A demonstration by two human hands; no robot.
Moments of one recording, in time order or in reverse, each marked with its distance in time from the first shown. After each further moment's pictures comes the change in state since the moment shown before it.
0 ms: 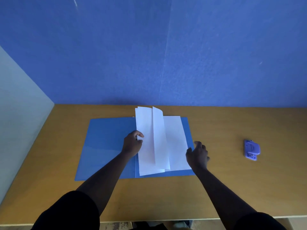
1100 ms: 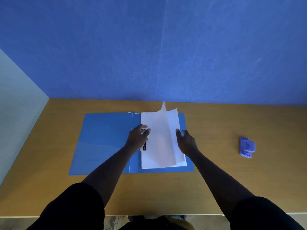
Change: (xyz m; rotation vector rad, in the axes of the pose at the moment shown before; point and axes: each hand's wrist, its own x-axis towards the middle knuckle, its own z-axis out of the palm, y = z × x) left_hand 0.006 0.025 0.033 -0.102 -0.045 0.075; right_hand 0.030 -0.033 -0.018 0.080 -0.320 -0.138
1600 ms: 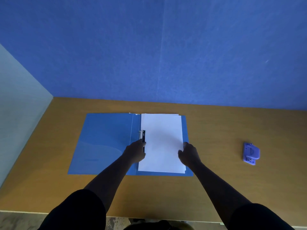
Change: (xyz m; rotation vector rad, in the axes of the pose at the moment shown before) left_hand -0.008 -0.033 0.020 0.705 -0.329 0.004; right_hand 0.006 0.042 0.006 -0.251 -0.103 0.005
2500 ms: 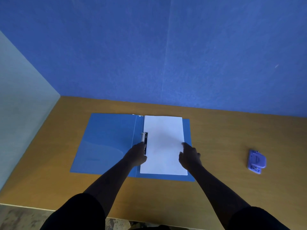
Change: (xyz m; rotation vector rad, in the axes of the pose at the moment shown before) left_hand 0.002 -0.003 0.010 -0.200 0.059 -0.091; right_hand 0.013 0.002 0.005 -0.191 0.040 -0.162
